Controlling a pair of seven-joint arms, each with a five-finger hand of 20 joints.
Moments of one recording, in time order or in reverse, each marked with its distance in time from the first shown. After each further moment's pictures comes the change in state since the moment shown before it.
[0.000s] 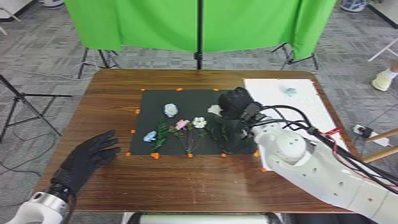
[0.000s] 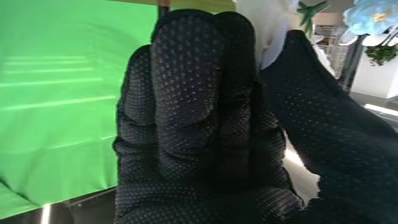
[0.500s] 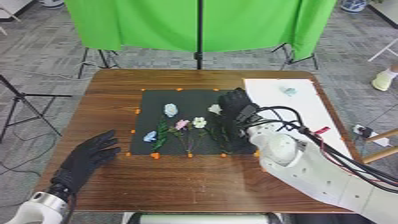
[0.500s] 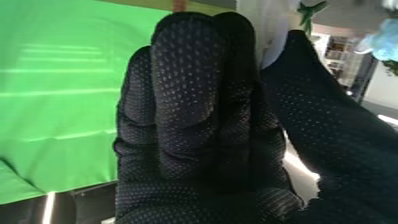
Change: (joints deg) left arm 0.0 0.1 0.0 0.0 0.0 -0.1 0.0; right arm 2.8 -2.7 -5.0 5.2 -3.5 3.0 5.6
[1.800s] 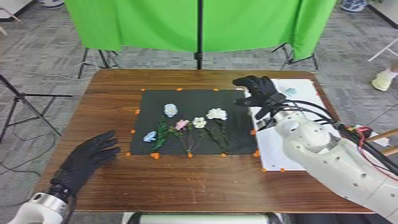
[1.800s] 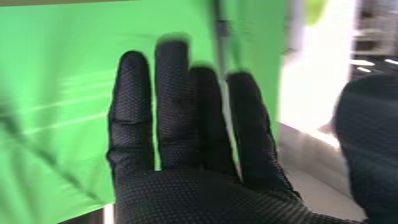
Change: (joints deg) left arm 0.2 -0.3 0.0 -0.1 0.0 0.1 0.3; right arm -6.8 6.4 16.6 -4.0 13.6 -6.3 -6.8
